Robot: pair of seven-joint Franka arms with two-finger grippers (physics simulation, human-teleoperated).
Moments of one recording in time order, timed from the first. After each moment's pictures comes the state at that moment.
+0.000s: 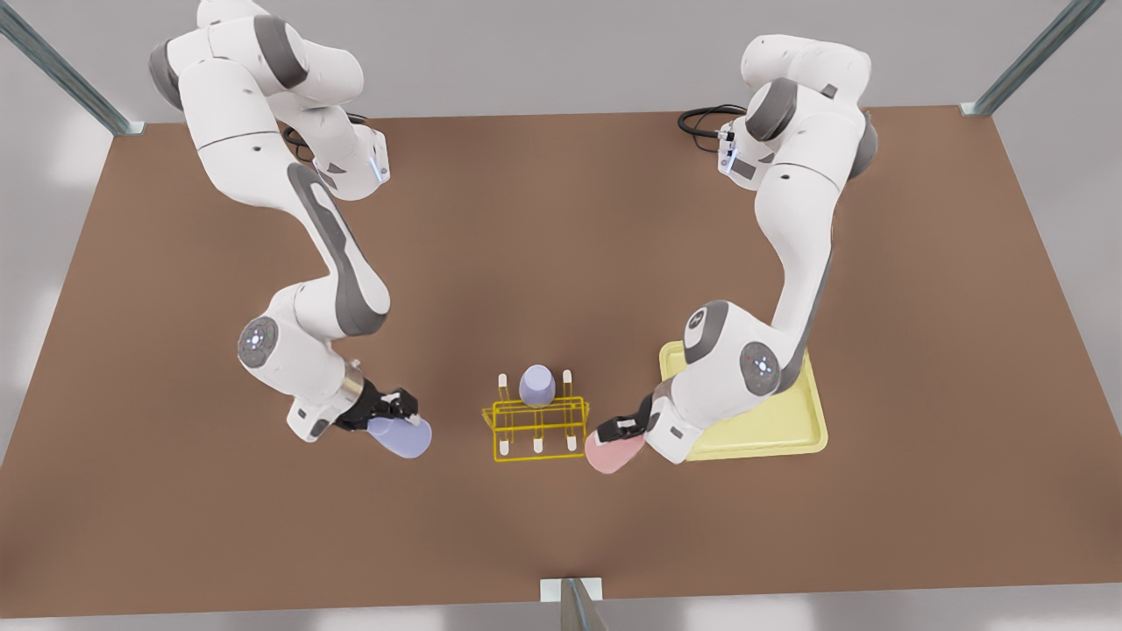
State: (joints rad) left arm -0.27 0.90 -0.33 -1.00 -0.21 2.19 -0.56; right arm 0.12 0.50 0.17 -1.68 0.35 2.41 -0.09
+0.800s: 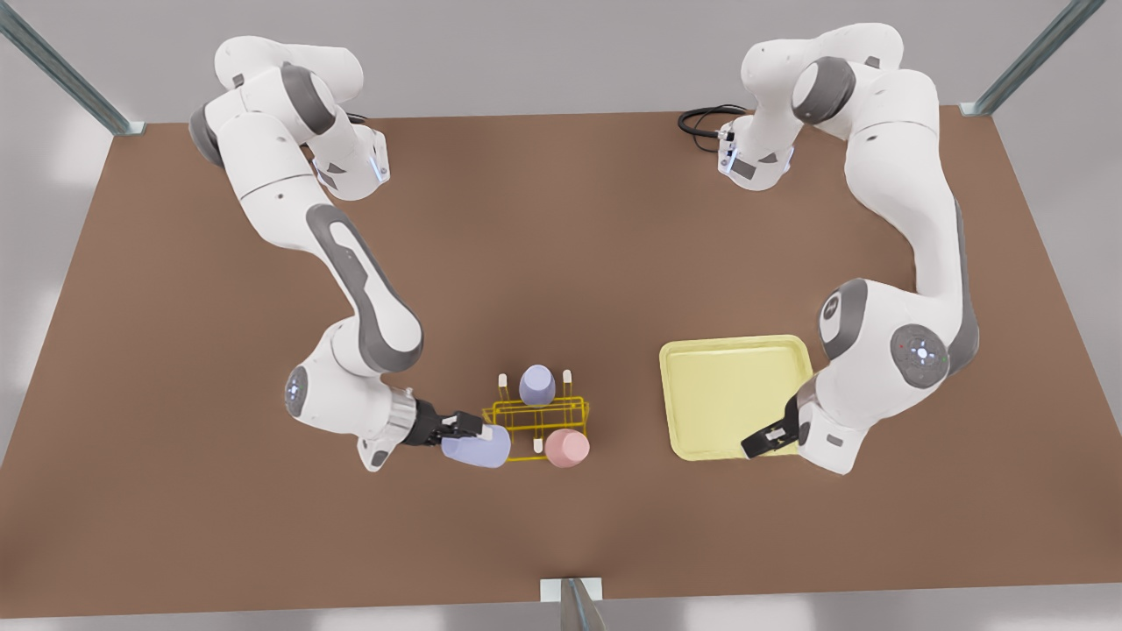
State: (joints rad) left arm -0.03 0.69 -0.31 -0.98 0.08 1.78 -0.60; right arm 0.17 0.74 0.23 -1.36 0.67 2.31 -0.09
